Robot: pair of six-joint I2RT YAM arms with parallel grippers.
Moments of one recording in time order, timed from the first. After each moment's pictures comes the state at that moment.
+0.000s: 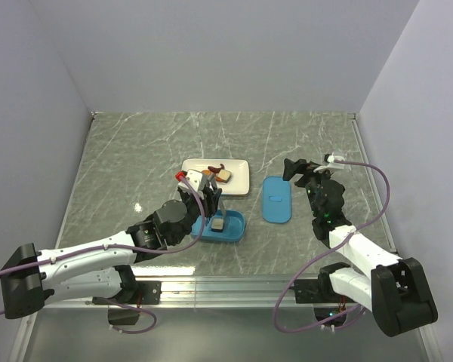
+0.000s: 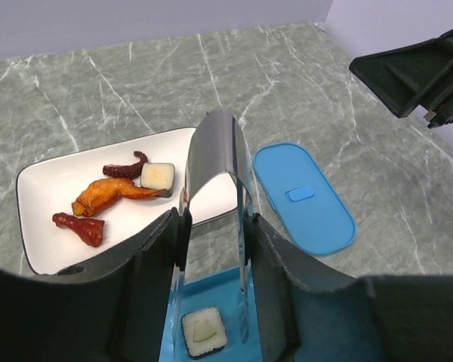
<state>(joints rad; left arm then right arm) -1.08 1.00 0.59 0.33 -0.58 -0.23 0.26 1.05 0.34 0.74 0.16 0.34</state>
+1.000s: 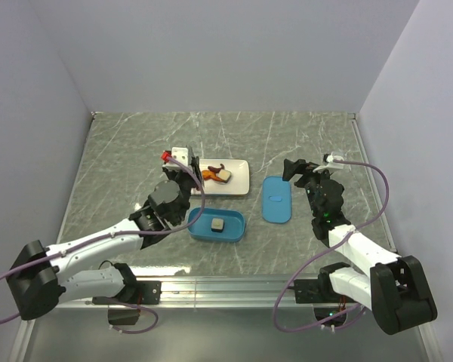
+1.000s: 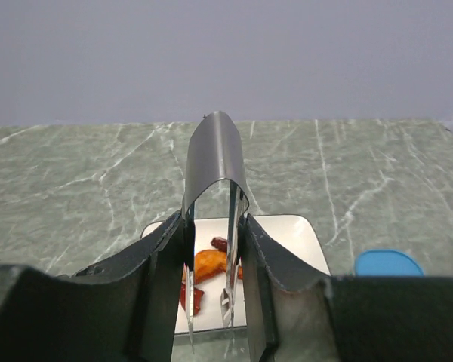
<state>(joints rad) -0.92 1.07 0.67 0.49 -0.77 -0.06 0.26 1.07 0.34 0.74 0.15 0.34</state>
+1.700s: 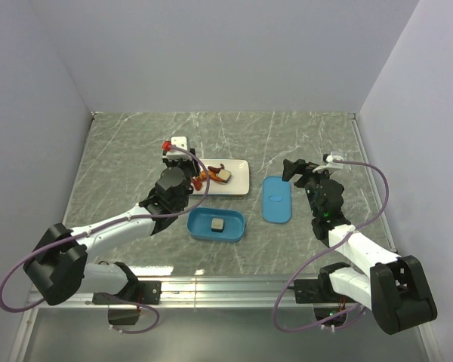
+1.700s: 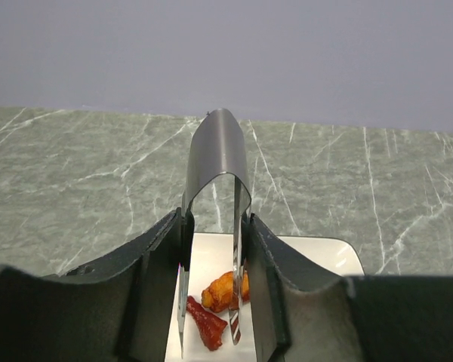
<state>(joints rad) -0.76 1.28 0.69 0.63 -0.72 -0.10 0.26 1.07 0.34 0.74 0.15 0.34</state>
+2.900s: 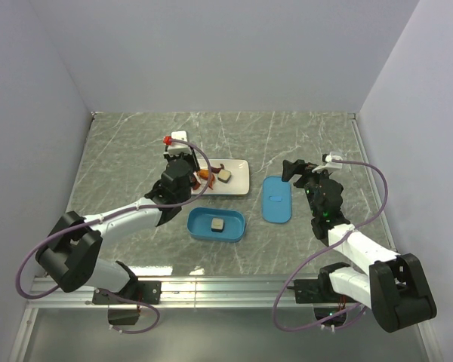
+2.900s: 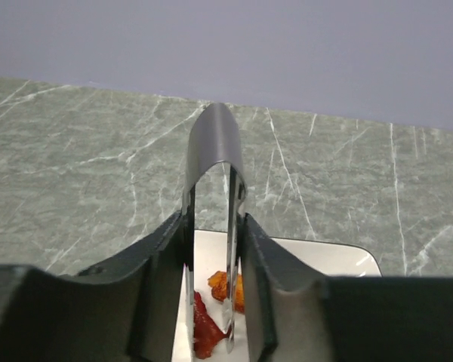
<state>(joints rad) -0.70 1.39 0.75 0.61 -0.72 -0.18 0.26 1.08 0.34 0.74 0.14 0.34</state>
